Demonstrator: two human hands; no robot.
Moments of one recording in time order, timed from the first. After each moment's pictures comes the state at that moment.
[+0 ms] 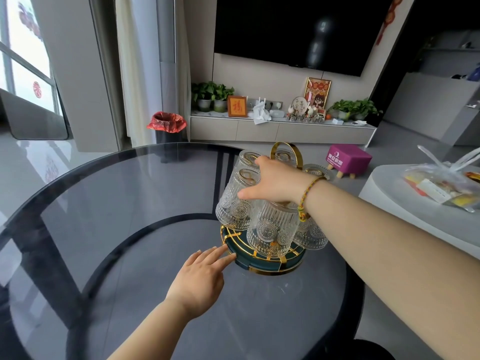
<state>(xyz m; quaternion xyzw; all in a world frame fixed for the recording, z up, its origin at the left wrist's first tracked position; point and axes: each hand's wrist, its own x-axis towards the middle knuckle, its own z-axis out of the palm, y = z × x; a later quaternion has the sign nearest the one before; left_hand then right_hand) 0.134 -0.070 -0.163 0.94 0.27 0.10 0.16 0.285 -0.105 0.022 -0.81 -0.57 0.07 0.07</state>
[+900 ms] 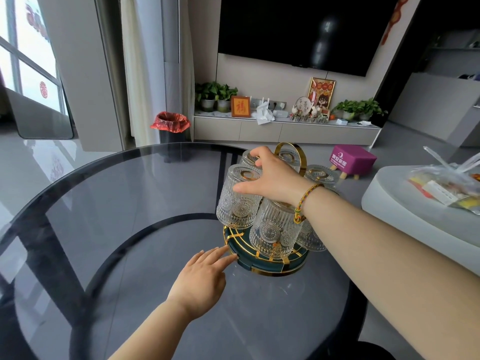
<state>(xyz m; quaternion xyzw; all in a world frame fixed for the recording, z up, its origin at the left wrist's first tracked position) 0.132 -0.069 -0.163 0.94 0.27 0.13 0.18 0.288 -0.097 0.009 -0.77 -0.57 0.11 0.25</state>
